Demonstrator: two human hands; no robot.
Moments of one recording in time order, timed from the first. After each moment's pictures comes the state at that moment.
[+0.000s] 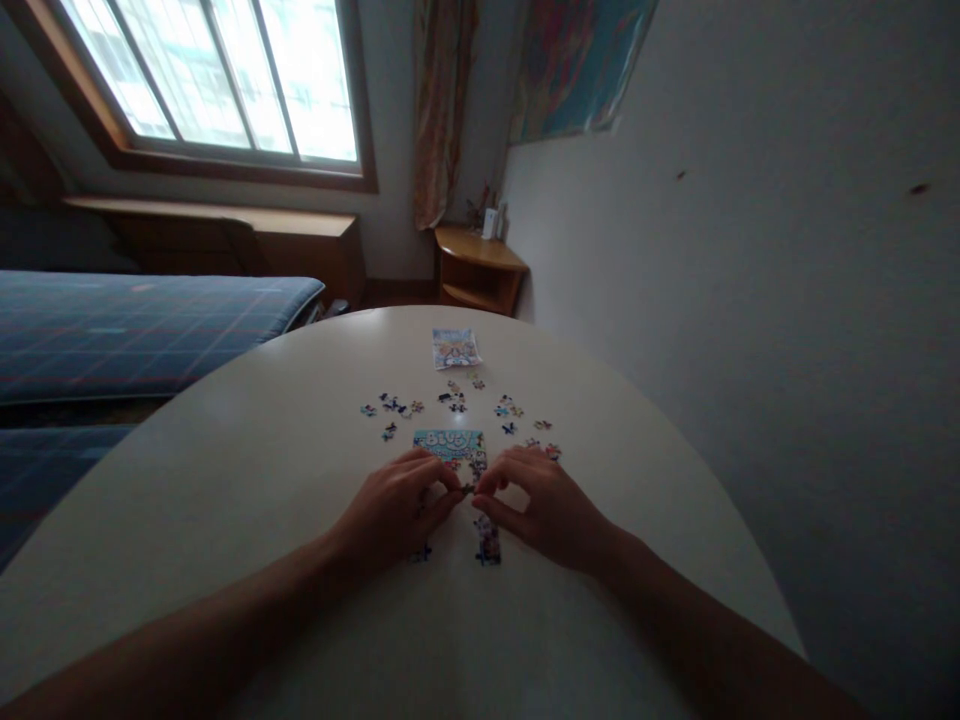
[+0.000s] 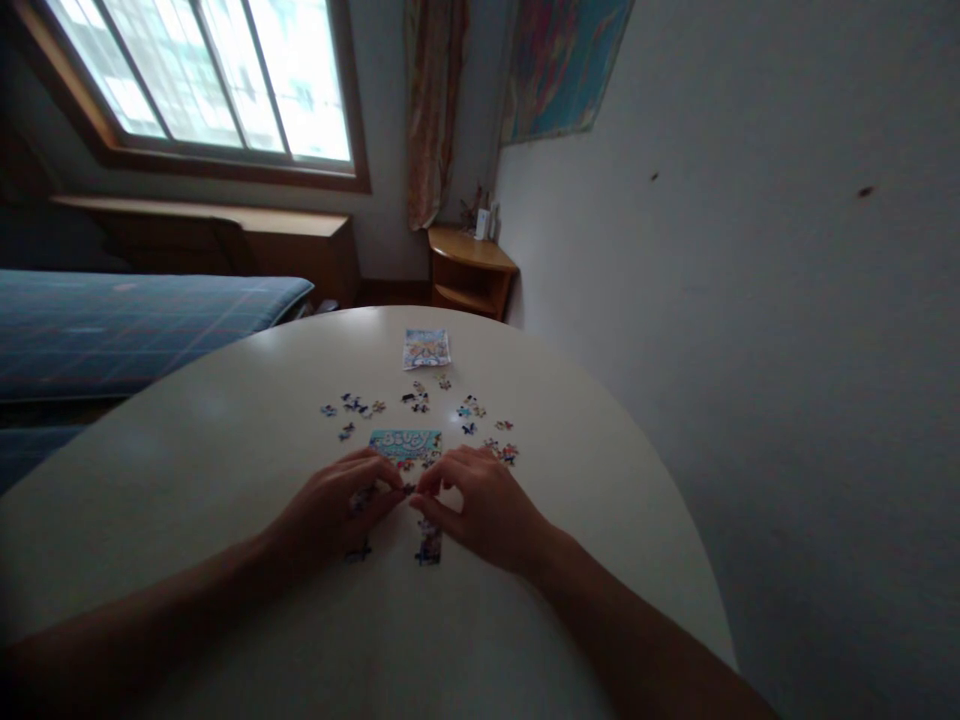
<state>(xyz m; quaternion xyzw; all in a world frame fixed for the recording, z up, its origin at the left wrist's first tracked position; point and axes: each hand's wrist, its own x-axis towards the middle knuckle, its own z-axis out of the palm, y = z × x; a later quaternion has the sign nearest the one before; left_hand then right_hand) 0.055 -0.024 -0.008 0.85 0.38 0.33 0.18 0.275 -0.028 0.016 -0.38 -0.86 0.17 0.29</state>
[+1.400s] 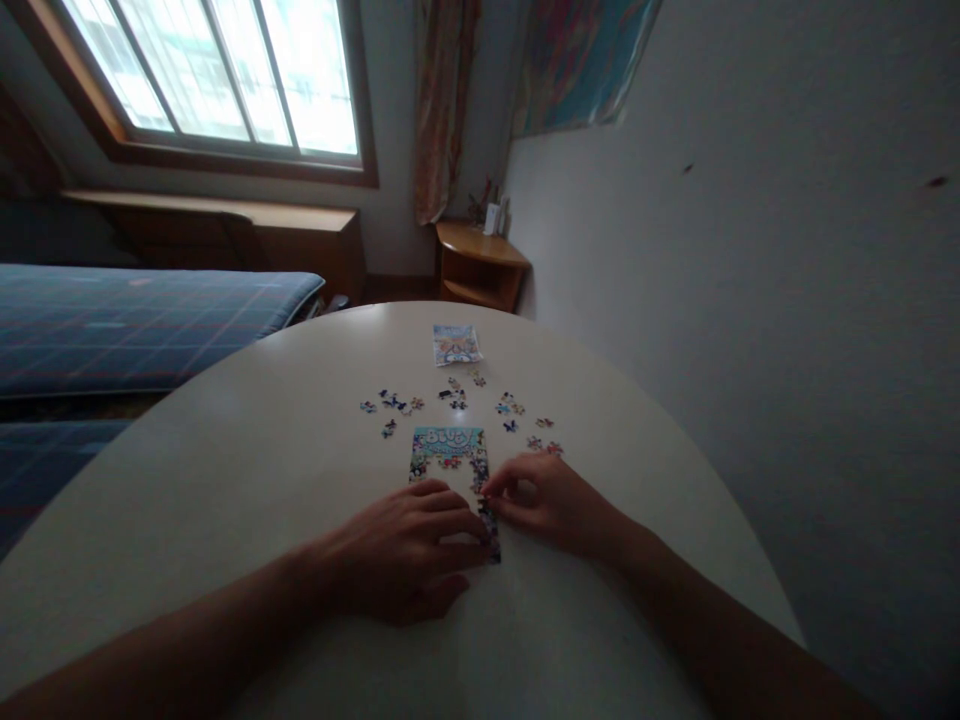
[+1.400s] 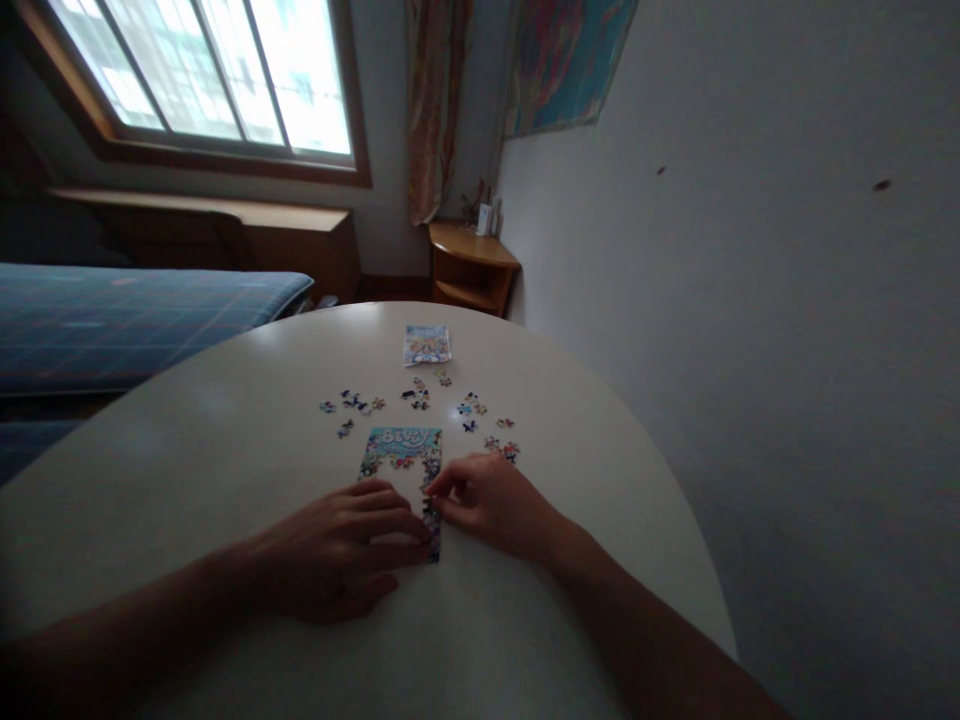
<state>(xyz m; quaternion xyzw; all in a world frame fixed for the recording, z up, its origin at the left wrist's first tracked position) 0.054 -0.038 0.012 0.97 0.12 0.19 0.10 0.286 -0.023 0.018 -0.42 -0.83 0.30 0.22</state>
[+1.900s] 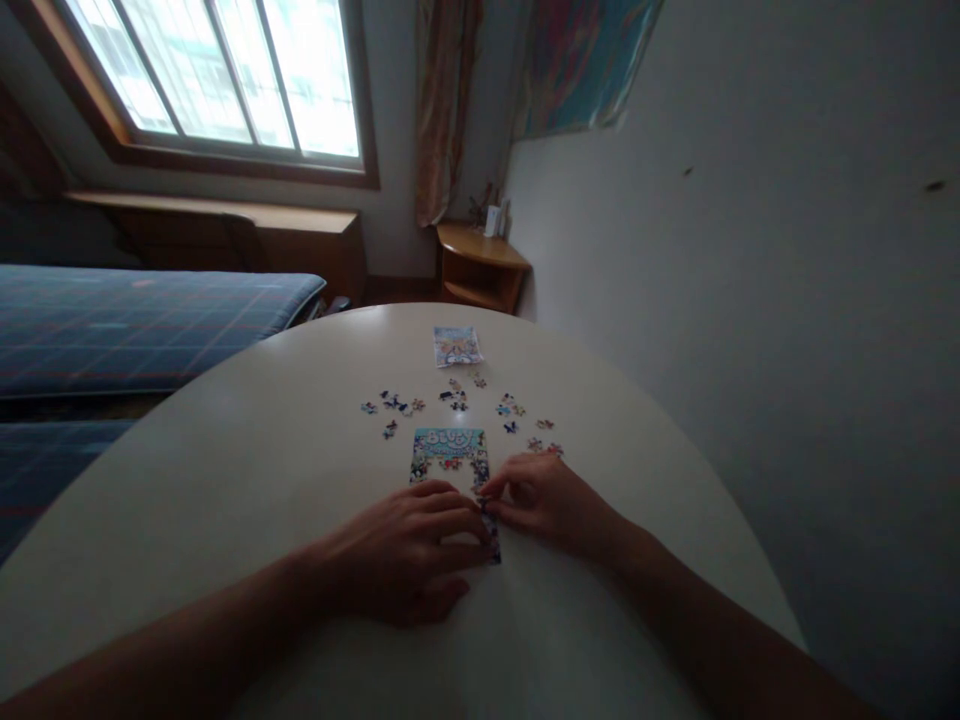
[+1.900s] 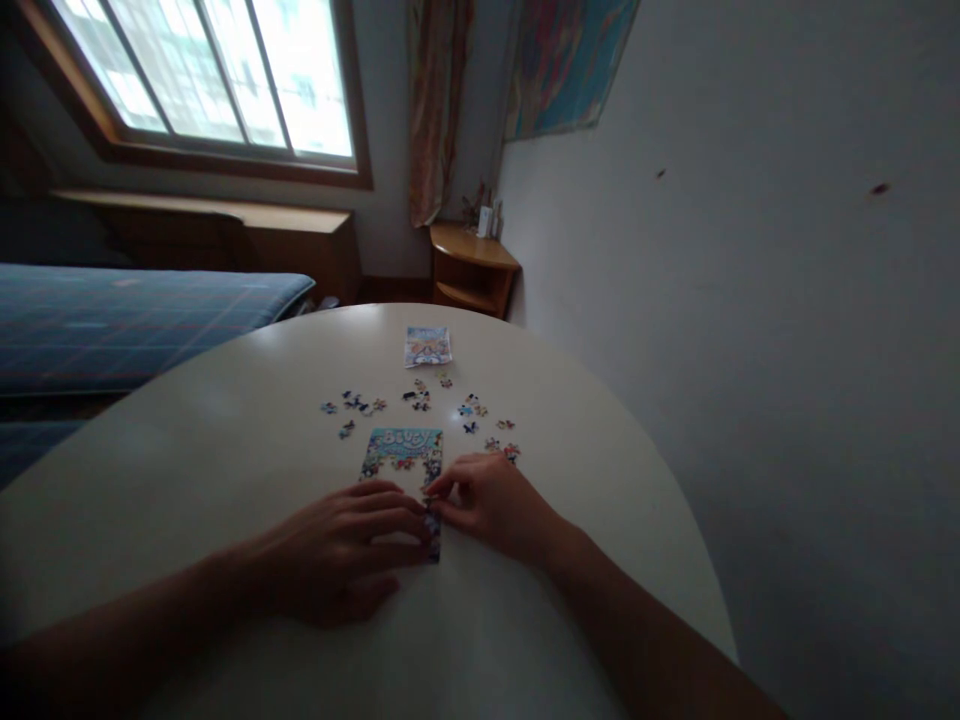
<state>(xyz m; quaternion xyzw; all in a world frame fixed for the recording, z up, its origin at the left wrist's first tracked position) 0.054 -0.037 0.009 0.97 0.12 0.18 0.10 0.285 -0.020 0.016 -0.41 -0.85 0.26 0.21</state>
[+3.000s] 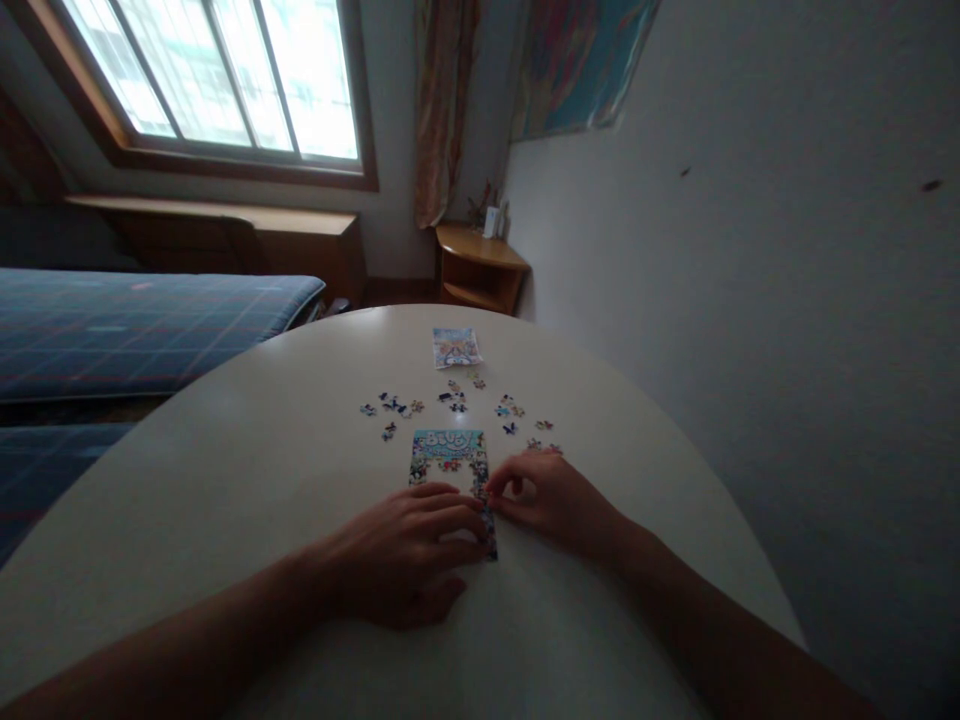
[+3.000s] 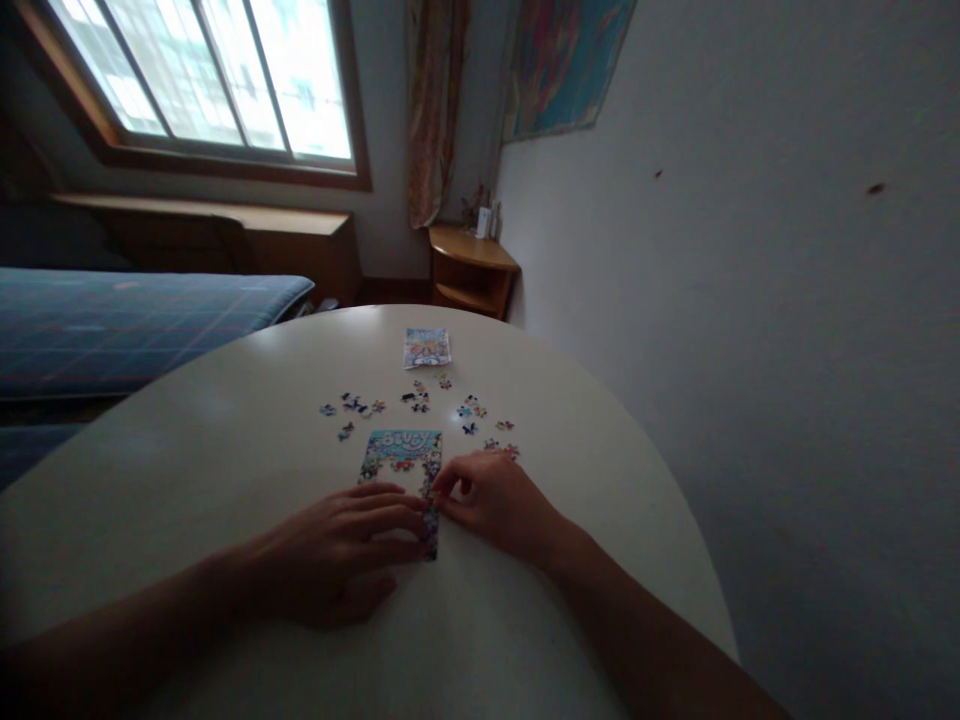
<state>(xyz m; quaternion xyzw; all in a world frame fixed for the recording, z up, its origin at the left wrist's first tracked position) 0.053 -0.036 0.006 0.97 0.13 0.19 0.11 0.287 -0.020 0.016 -0.43 -0.84 0.23 0.22</state>
